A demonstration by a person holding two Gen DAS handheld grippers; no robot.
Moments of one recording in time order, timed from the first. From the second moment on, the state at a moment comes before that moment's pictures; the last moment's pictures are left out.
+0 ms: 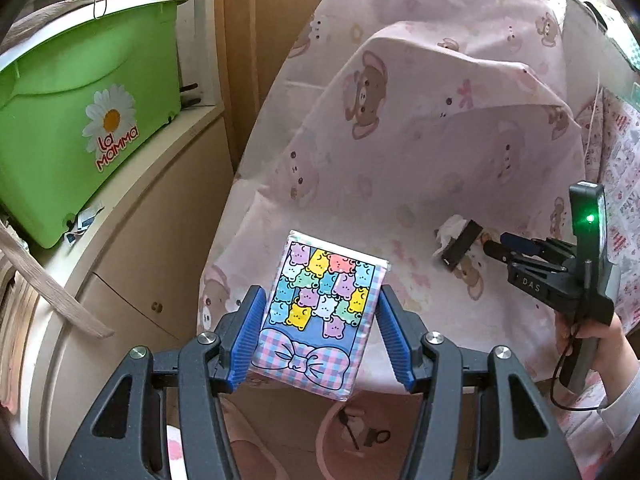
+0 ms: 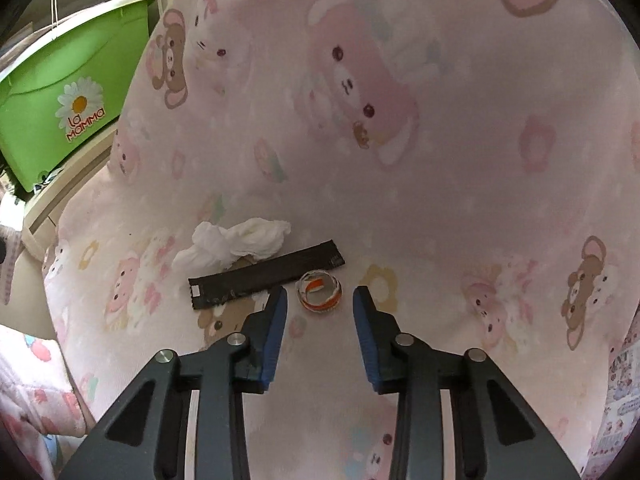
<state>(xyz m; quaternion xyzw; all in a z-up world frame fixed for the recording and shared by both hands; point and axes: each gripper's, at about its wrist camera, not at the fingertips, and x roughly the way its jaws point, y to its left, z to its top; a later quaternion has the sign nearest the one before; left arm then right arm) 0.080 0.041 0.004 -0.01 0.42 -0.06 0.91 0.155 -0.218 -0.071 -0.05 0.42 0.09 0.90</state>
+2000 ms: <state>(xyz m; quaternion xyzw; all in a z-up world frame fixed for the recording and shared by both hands) 0.036 0.009 -0.060 -0.04 0.57 -0.12 0.81 -0.024 -0.146 -0.049 -0.05 0.48 0.21 0.85</state>
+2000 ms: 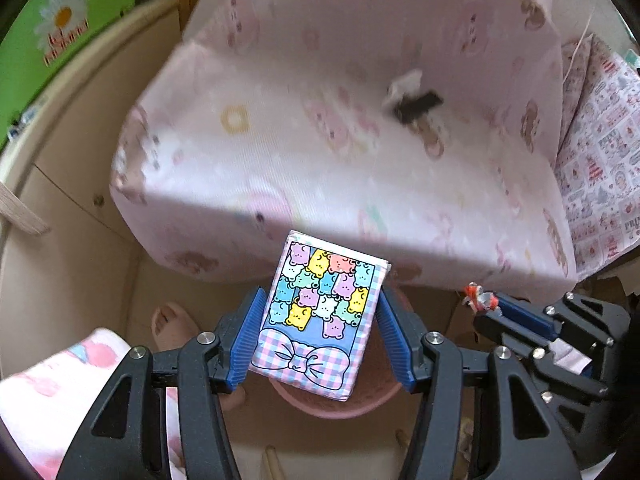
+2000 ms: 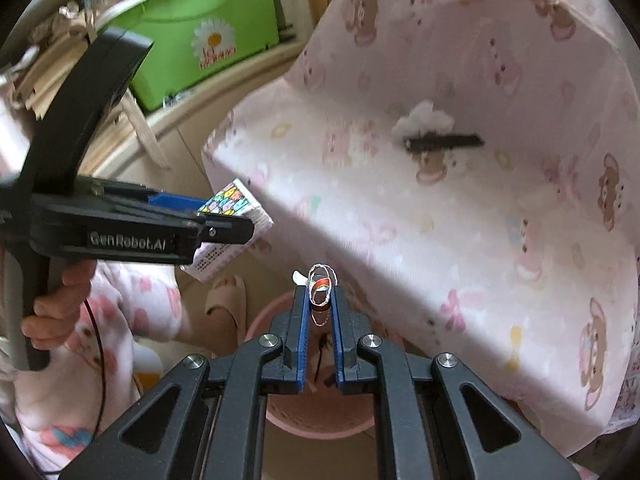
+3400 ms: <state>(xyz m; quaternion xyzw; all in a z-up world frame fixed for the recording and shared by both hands) 0.024 -0.017 -0.255 -0.08 0.80 -0.07 0.59 -0.008 -0.138 -0.249 -0.11 0.71 0.13 0.68</state>
